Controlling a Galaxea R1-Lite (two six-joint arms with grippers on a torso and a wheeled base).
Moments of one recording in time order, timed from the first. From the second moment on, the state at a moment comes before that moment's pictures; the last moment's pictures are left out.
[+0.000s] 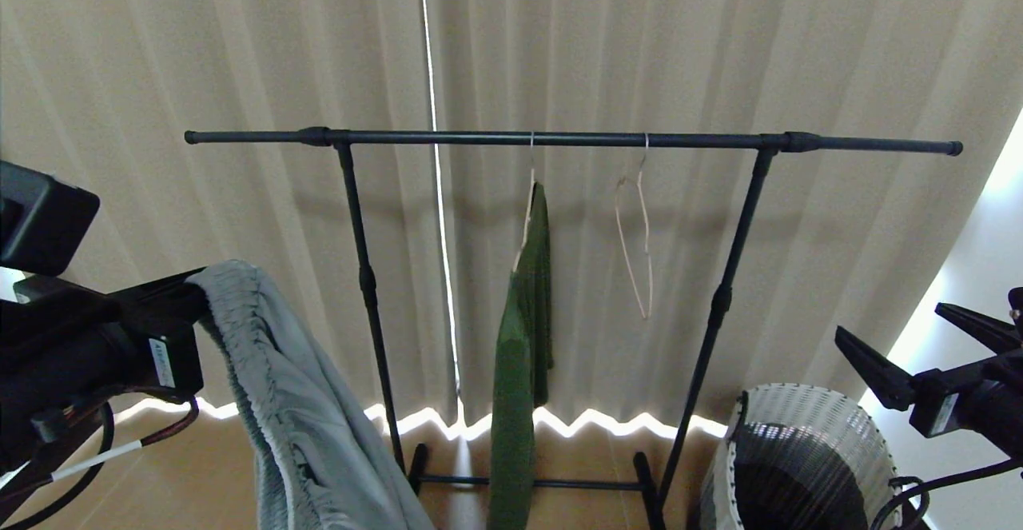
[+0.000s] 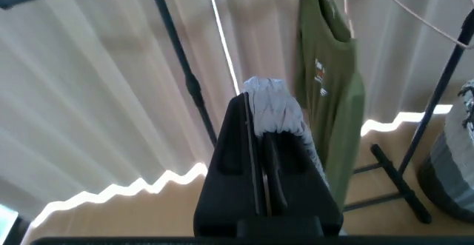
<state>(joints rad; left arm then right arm) -0.40 1.12 -0.53 -0.46 0.23 0.20 0.12 1.27 -0.15 -1.01 -0.07 -0.15</state>
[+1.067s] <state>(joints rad) -0.41 1.12 -0.50 -0.50 0.23 0.19 0.13 1.34 -0.12 -1.00 -0.07 -0.15</state>
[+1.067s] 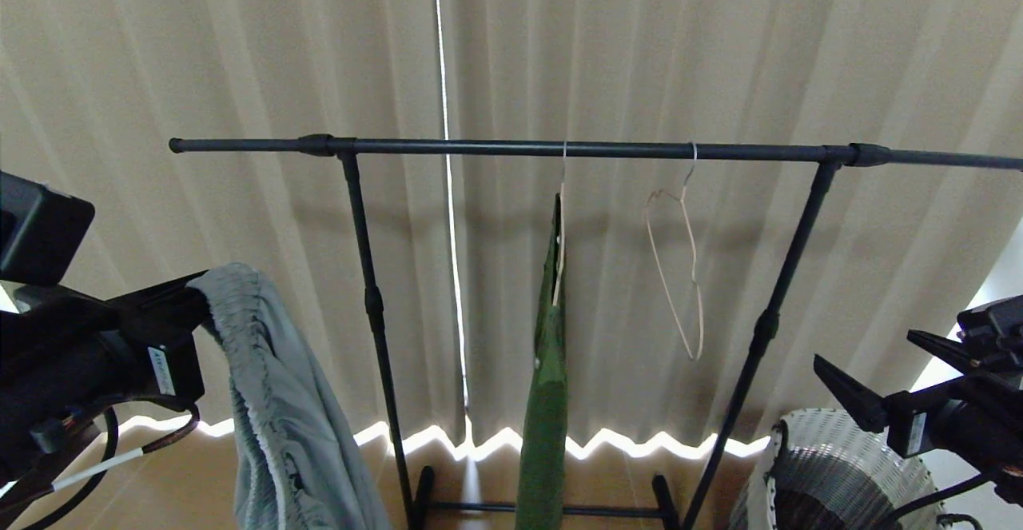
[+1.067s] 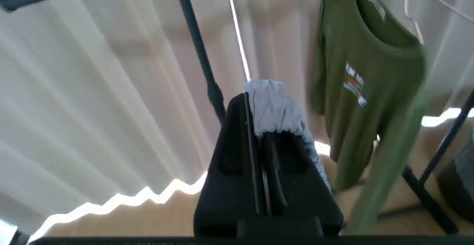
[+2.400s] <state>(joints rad) -0.41 1.10 -0.47 -0.51 0.18 0.19 0.38 1.65 -0.78 -0.37 -0.30 0.11</state>
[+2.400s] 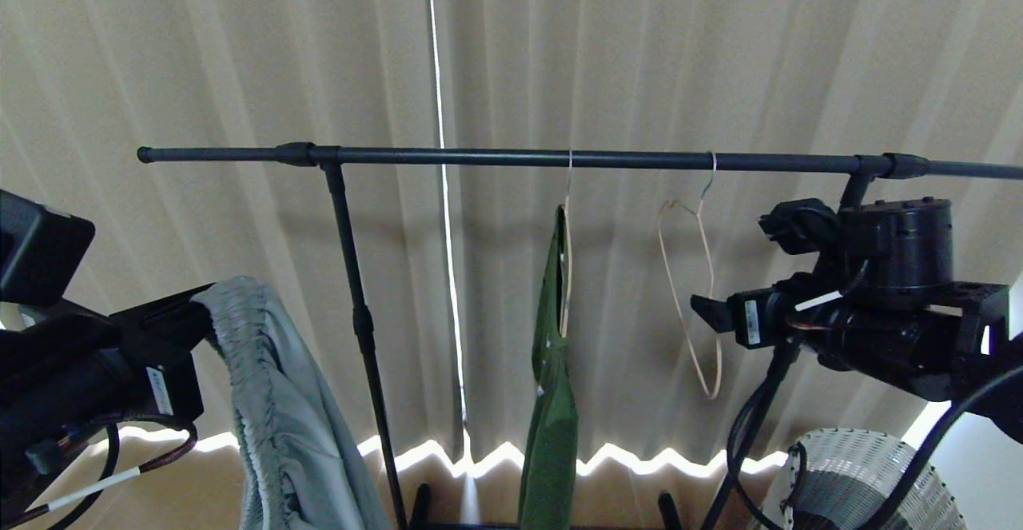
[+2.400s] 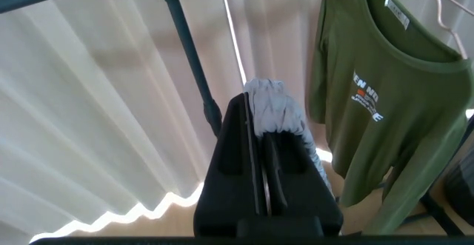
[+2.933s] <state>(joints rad) -0.42 1.10 -0.46 -0.51 0.18 0.19 0.39 1.81 -0.93 -0.32 -0.38 0.23</state>
